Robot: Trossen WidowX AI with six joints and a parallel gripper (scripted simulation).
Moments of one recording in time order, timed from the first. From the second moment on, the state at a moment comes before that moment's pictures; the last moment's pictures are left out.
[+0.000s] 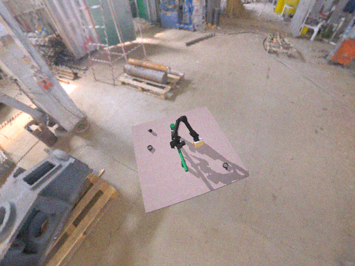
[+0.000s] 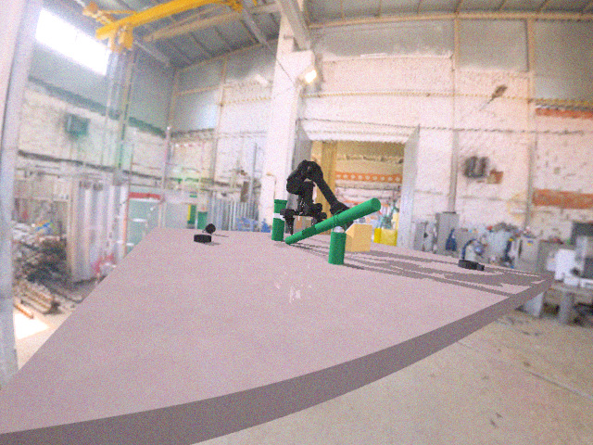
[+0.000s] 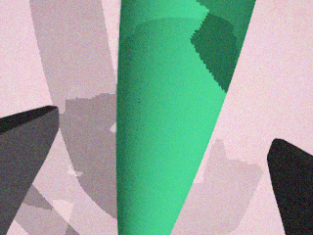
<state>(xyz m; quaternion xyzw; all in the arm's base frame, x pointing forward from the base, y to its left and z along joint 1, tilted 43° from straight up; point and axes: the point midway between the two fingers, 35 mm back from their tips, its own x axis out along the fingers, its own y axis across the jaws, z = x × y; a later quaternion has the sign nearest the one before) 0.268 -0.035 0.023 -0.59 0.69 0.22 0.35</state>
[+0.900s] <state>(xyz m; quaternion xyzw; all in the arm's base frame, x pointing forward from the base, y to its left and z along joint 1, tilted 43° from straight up) 0.264 -0.053 0.004 -0.59 0.70 0.22 0.35</state>
